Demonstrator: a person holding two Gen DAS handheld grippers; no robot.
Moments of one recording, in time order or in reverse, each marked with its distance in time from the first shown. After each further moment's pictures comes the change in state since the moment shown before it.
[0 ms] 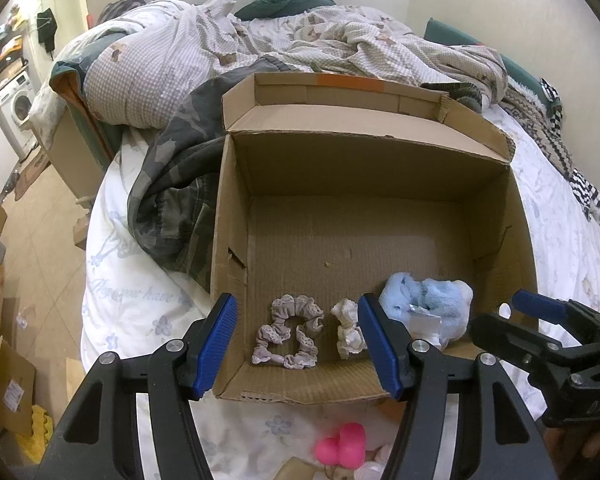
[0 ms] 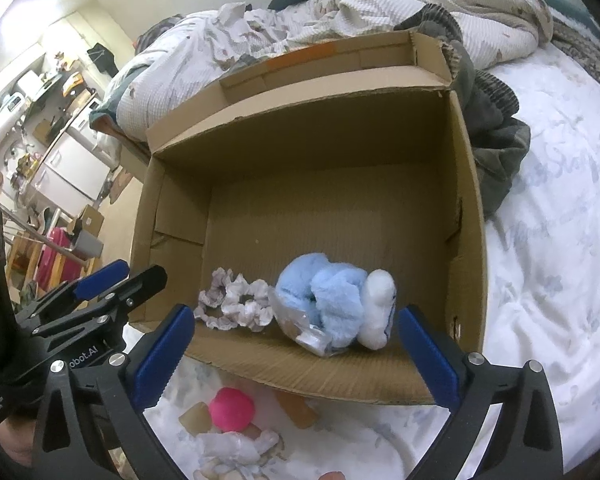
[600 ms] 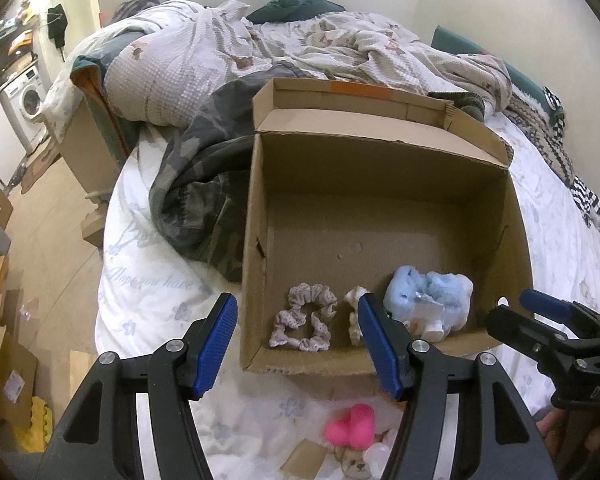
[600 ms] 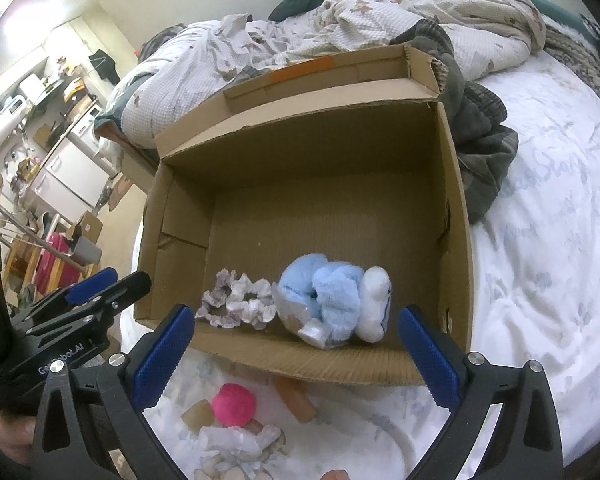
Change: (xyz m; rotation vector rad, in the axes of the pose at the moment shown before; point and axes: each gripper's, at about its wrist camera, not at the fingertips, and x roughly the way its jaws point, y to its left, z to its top) left arm -0.025 0.015 -0.014 -0.029 -0.014 0.019; right arm -0.015 0.005 -0.011 -0.009 -0.034 -0.012
